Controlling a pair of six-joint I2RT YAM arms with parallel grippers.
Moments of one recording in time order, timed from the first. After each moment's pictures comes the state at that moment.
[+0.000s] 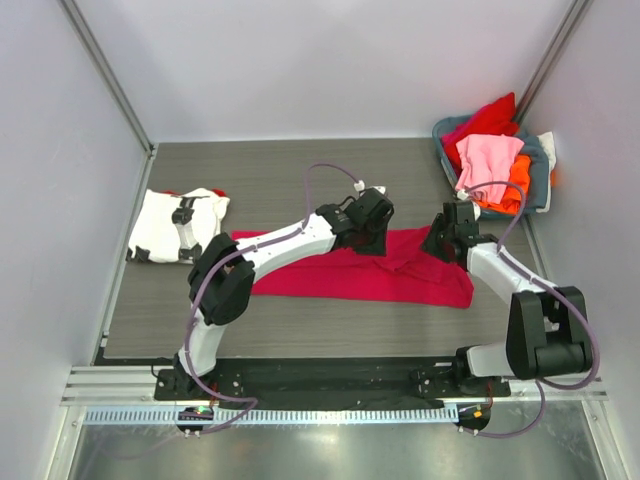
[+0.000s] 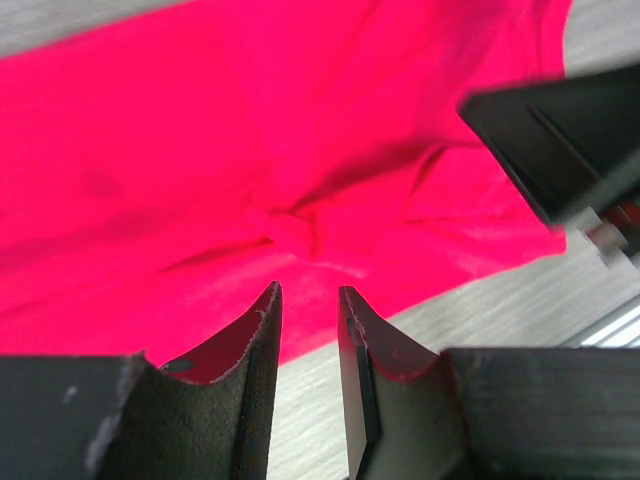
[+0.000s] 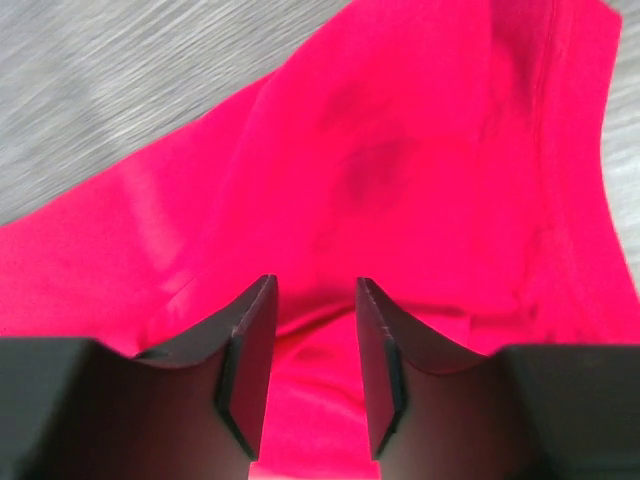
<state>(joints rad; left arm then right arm) -0.93 2.04 1.70 -0.54 -0.04 -0.71 0.10 1.33 0.72 -0.26 0.05 0.57</state>
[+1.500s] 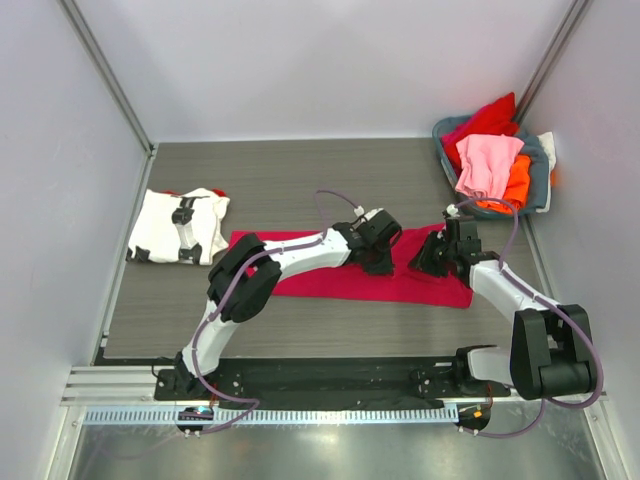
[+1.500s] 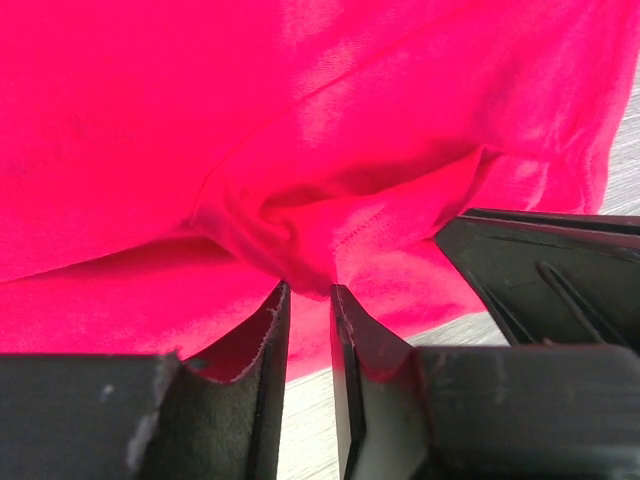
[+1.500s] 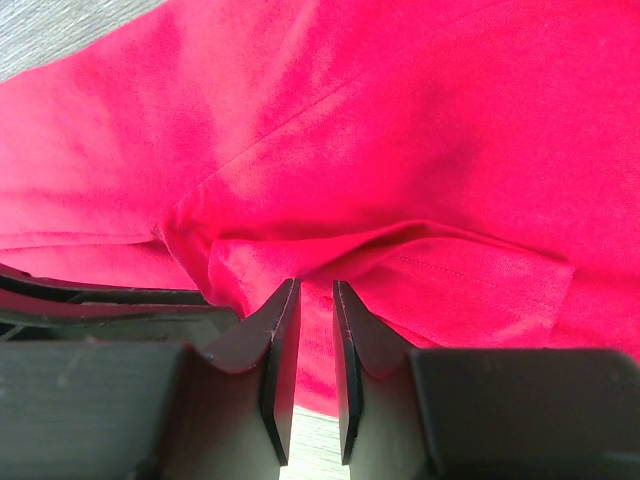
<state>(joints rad) -0.99 2.17 1.67 -0.45 -0.02 -0.98 0.09 1.26 0.59 -0.21 -0.22 0.51</state>
